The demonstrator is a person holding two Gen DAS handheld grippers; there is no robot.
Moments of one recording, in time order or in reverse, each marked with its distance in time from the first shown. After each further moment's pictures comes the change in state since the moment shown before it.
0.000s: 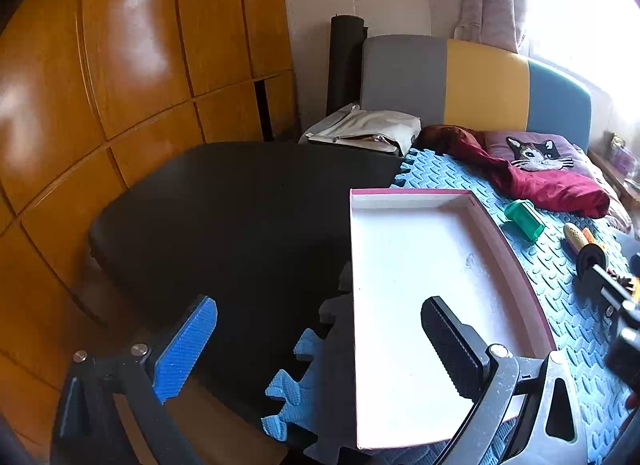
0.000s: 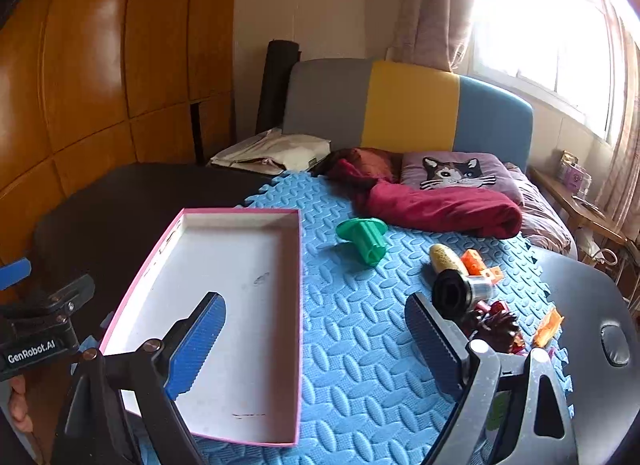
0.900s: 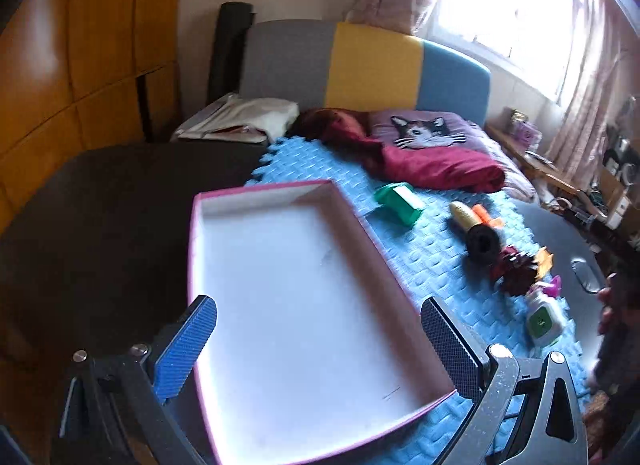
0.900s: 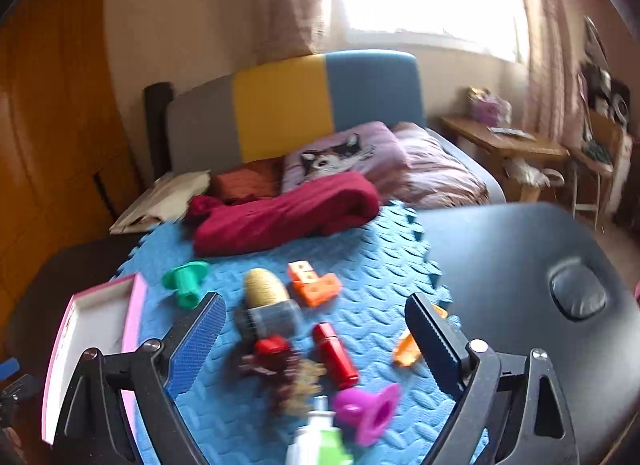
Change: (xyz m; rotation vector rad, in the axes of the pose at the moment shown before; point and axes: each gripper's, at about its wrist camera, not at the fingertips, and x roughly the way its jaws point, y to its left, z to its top) left arm 0.004 -0.073 0.025 0.117 0.066 -0.429; right arm -0.004 -0.220 -0.005 0.373 -0.019 -0.176
